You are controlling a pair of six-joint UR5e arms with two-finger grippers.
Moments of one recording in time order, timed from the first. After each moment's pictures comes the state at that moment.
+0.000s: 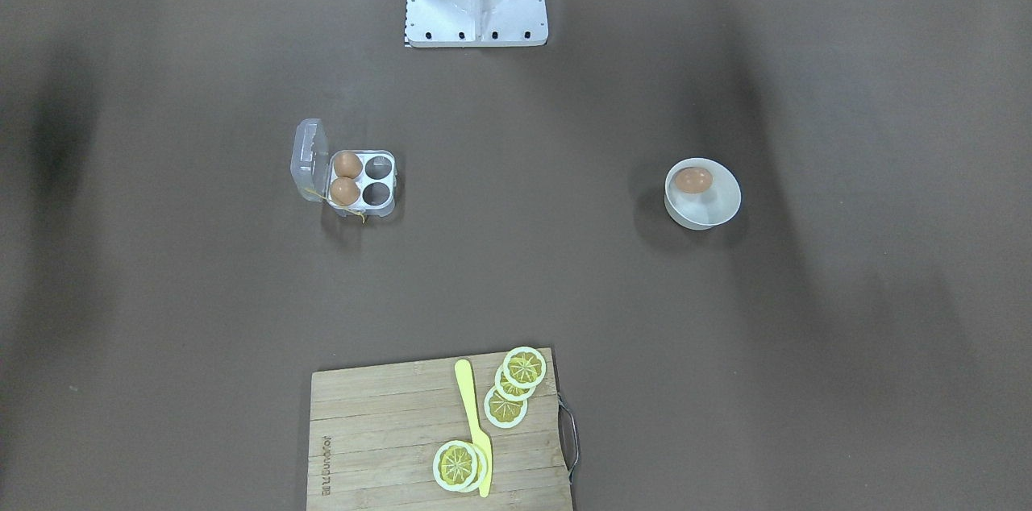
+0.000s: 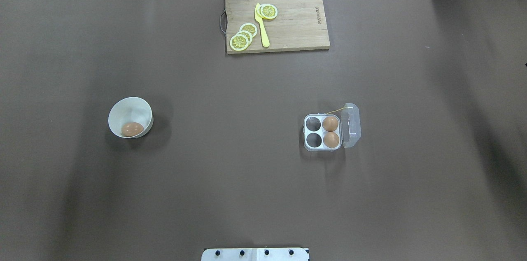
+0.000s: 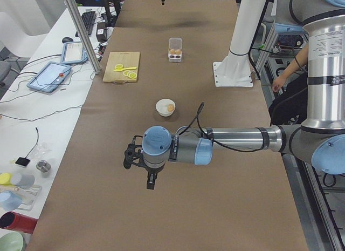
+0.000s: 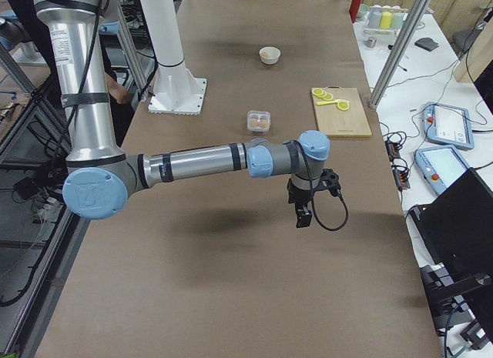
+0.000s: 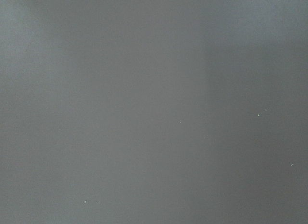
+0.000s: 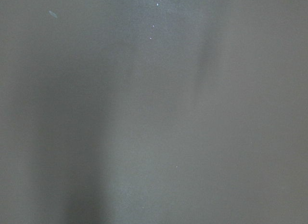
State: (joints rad) left arm -1.65 -1.46 -1.66 -1.71 -2.44 0.05; right arm 1.38 -1.46 1.63 -1.60 2.21 0.00
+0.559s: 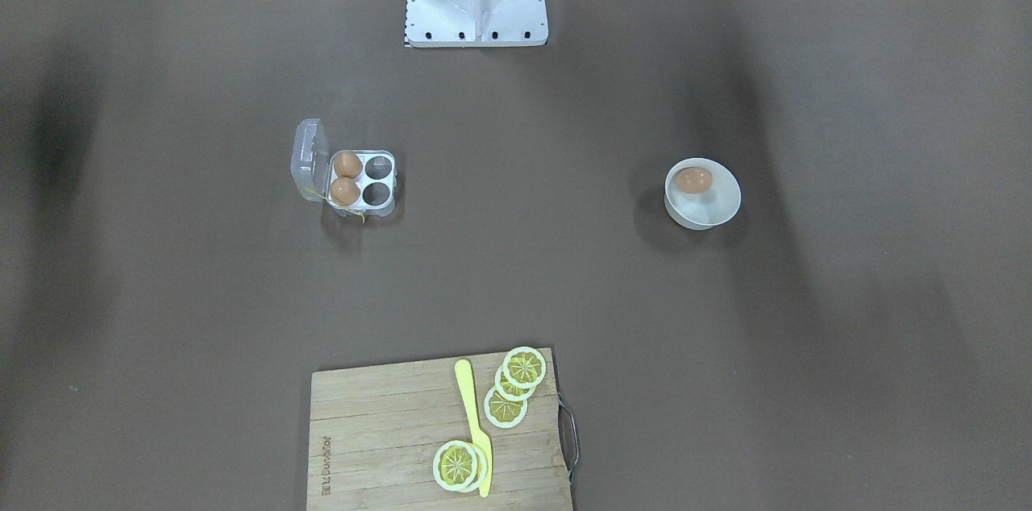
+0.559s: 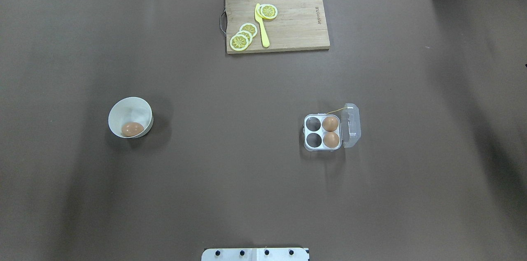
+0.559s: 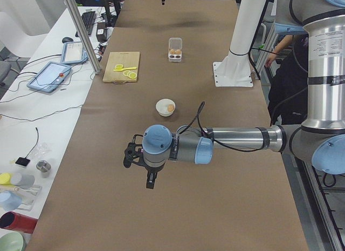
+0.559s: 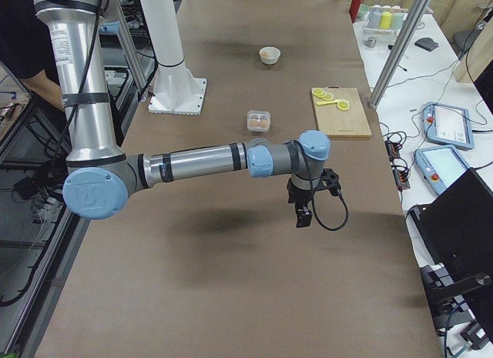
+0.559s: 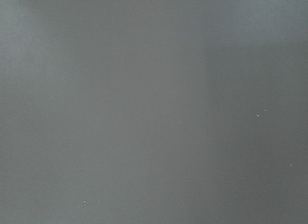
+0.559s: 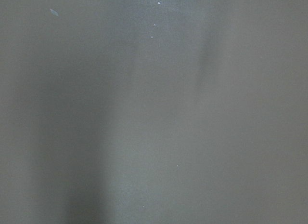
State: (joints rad) left arm -1.66 -1.47 -1.67 -1.71 -2.43 0.05; right arm 1.38 -1.46 1.63 -1.61 2.22 0.00
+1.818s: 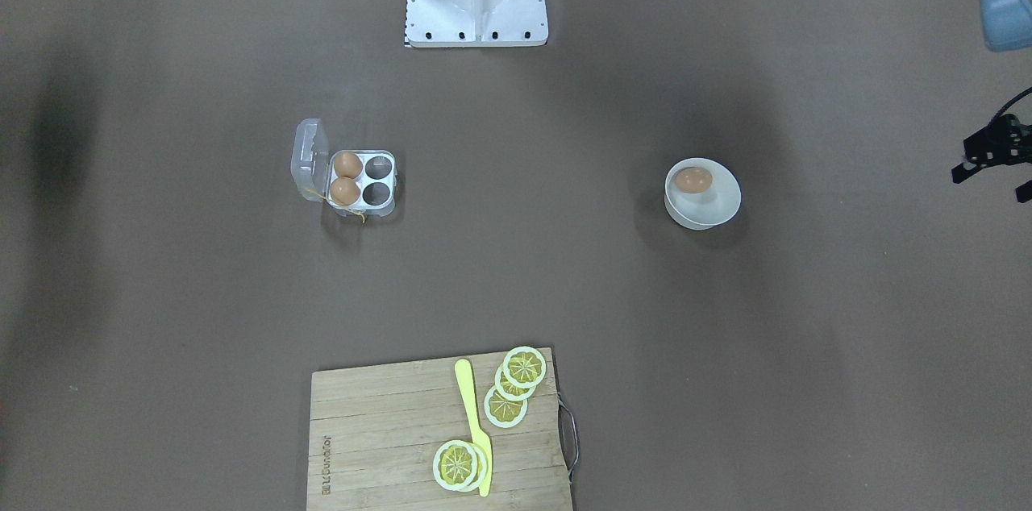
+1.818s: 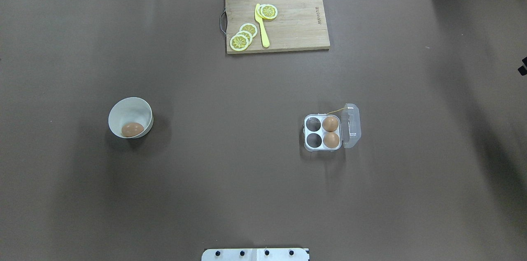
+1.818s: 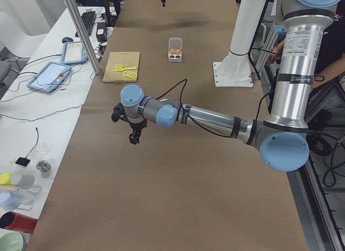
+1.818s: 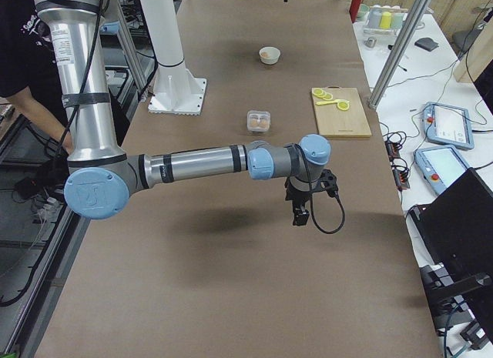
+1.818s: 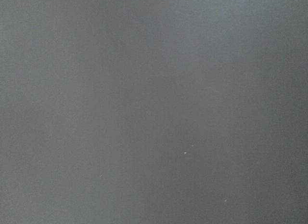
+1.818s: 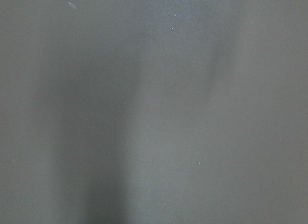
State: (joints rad) left arm -1.30 -1.70 -1.70 -1.73 -2.41 -0.16; right arm 1.37 -1.45 1.60 -1.61 2.28 -0.01
